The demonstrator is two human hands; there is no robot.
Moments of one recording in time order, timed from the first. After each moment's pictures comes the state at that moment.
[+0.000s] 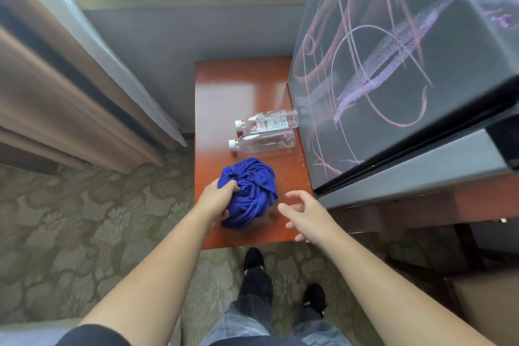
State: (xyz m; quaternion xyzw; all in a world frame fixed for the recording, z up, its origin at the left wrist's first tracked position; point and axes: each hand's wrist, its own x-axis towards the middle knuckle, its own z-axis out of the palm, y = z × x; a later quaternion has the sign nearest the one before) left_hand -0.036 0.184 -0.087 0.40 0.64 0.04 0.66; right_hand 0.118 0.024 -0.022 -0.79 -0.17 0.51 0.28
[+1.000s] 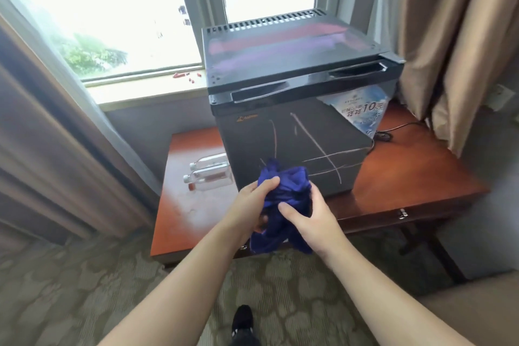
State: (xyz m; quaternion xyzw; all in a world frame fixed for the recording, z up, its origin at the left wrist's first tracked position) left_hand 0.111 -0.119 0.125 0.55 0.40 0.12 0.73; right_hand 0.211 -0.249 0.105 -0.68 -0.28 0.36 0.57
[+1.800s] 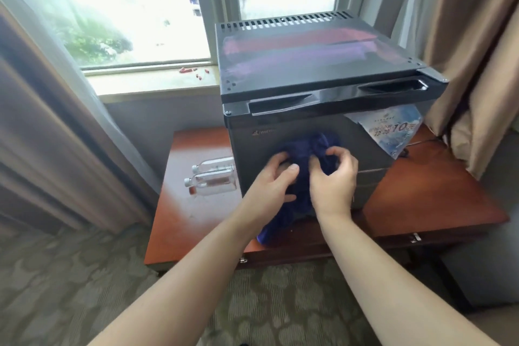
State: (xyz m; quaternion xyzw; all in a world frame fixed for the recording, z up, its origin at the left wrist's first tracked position) left_hand 0.154 -0.078 0.150 0.63 0.31 0.21 0.68; right_hand 0.266 -0.142 0.132 -0.74 -0.21 0.01 0.64
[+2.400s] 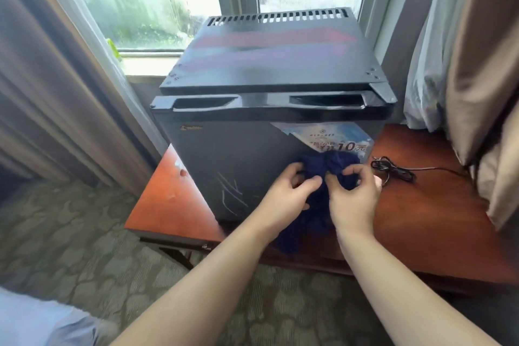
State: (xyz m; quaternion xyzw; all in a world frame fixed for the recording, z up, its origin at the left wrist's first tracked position) left_hand 0.322 -0.174 0.142 0.60 0.40 0.26 0.64; right_hand 0.440 -0.222 0.113 -0.74 -0.26 0.10 0.61
